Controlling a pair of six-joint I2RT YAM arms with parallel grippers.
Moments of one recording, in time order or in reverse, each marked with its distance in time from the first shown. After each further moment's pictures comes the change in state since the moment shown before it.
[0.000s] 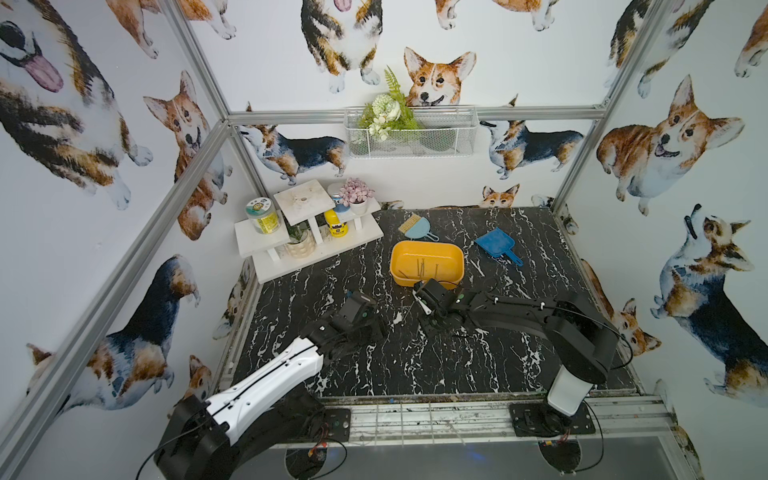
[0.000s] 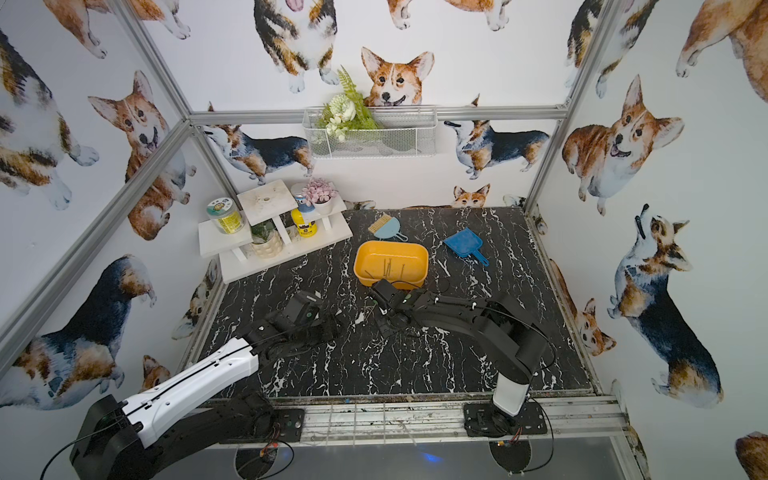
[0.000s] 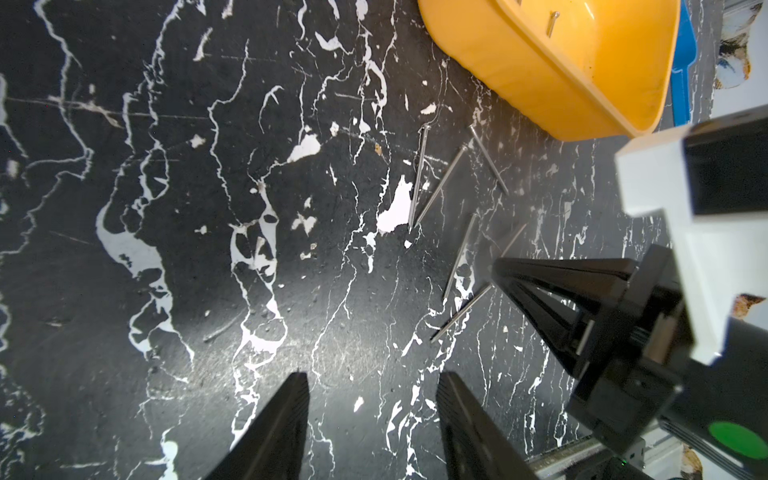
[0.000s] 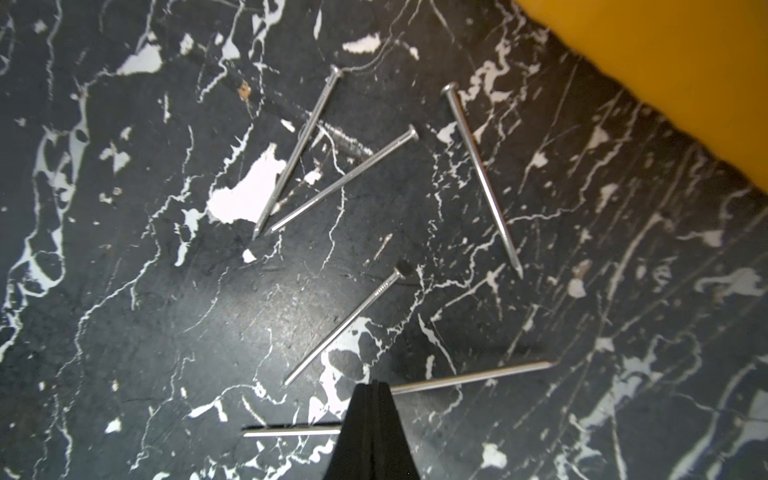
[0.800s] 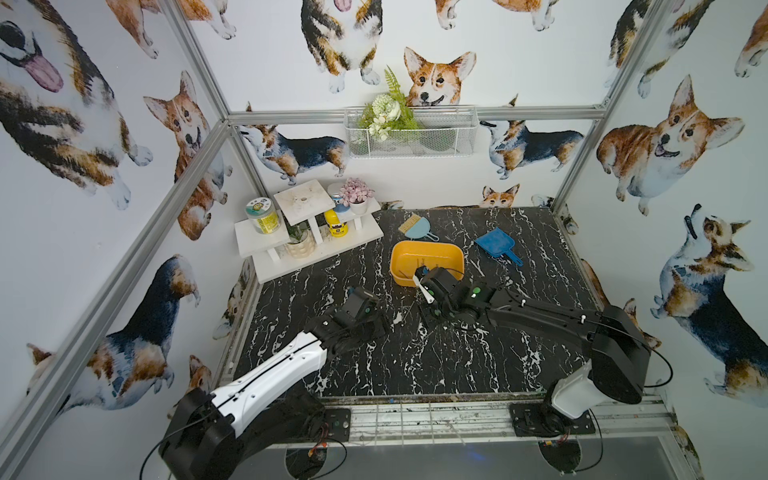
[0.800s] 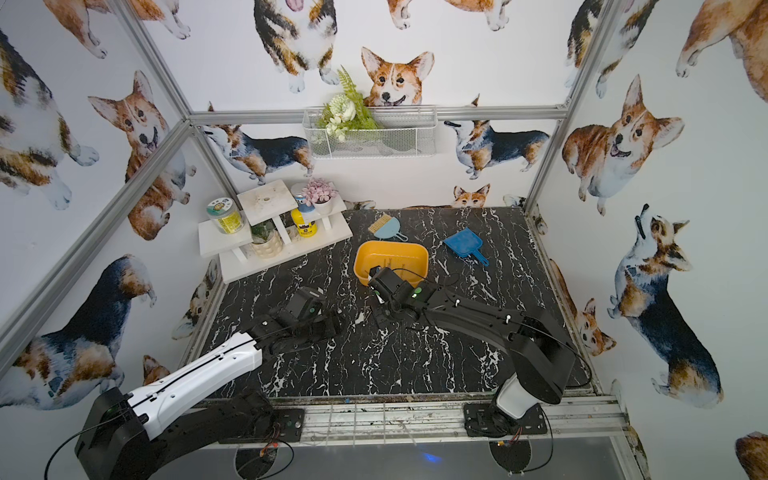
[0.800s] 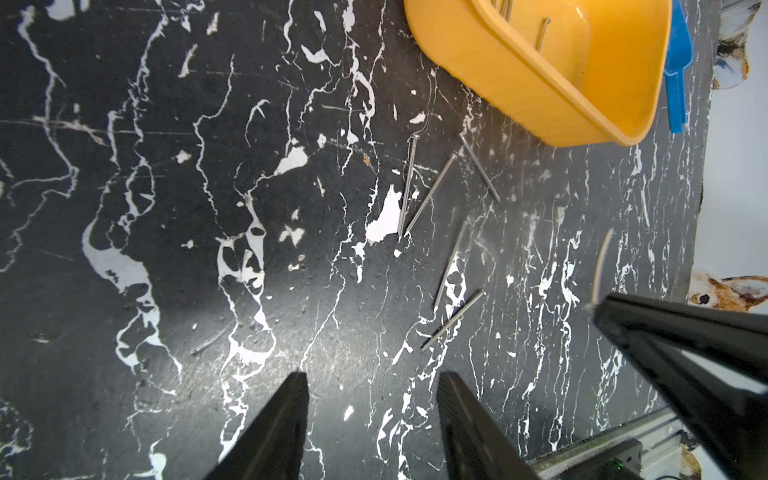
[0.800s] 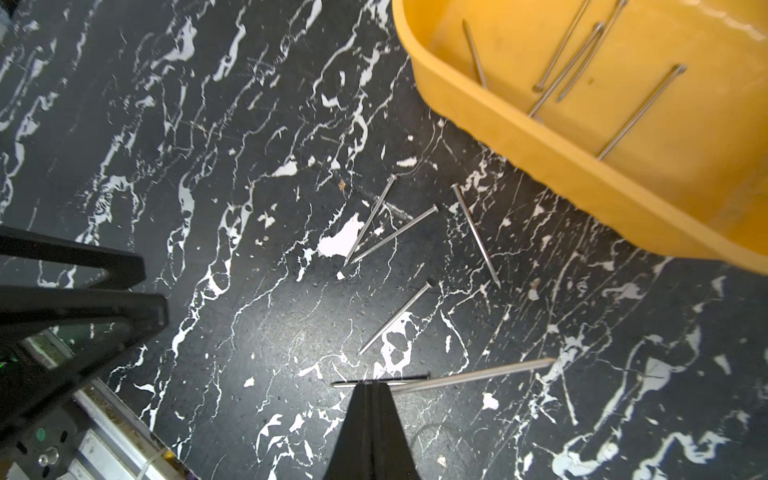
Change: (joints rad) left arm 0.000 0.047 0.046 0.003 0.000 0.011; right arm 0.019 -0.166 0.100 -0.105 0.005 0.031
